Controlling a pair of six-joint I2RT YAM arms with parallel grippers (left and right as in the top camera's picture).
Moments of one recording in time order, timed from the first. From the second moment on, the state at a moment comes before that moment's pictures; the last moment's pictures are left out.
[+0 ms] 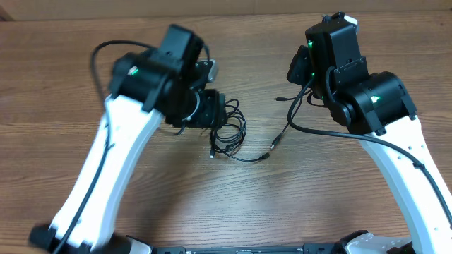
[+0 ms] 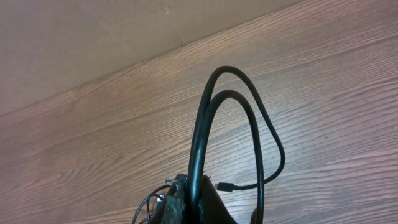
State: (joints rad) left arm -0.42 1.58 1.87 -1.52 0.32 -0.33; right arm 0.43 1.49 1.72 -1.01 0.26 0.65
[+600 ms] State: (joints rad) left arm -0.42 1.28 1.87 -1.69 0.19 -0.40; right arm 0.43 1.49 1.72 -1.01 0.26 0.65
